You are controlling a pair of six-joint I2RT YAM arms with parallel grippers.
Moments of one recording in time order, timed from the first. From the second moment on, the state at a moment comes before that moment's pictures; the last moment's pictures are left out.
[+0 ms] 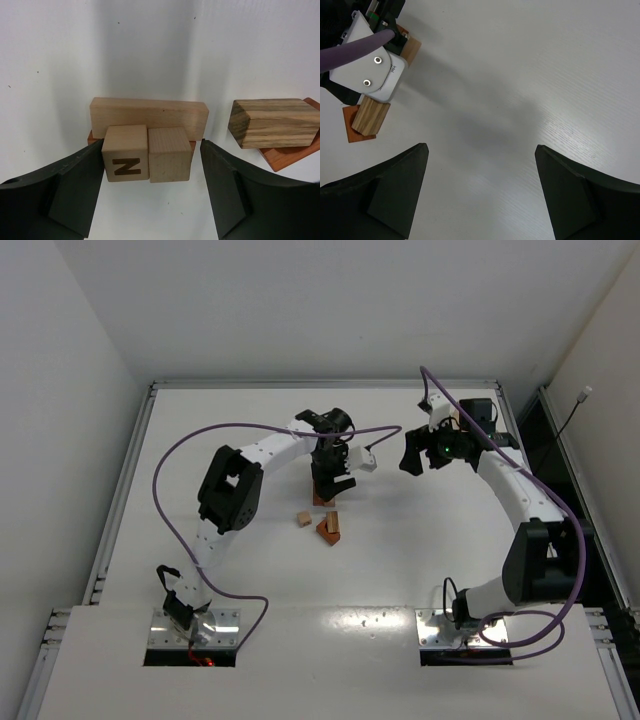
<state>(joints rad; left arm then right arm) -0.63 2.29 1.96 -1.00 0.27 0.75 0.02 1.47 1.10 -0.48 -0.51 -0.29</state>
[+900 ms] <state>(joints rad) -0.21 1.67 1.81 -1.01 0.56 0.67 0.04 1.47 1.10 -0.48 -0.54 -0.29</state>
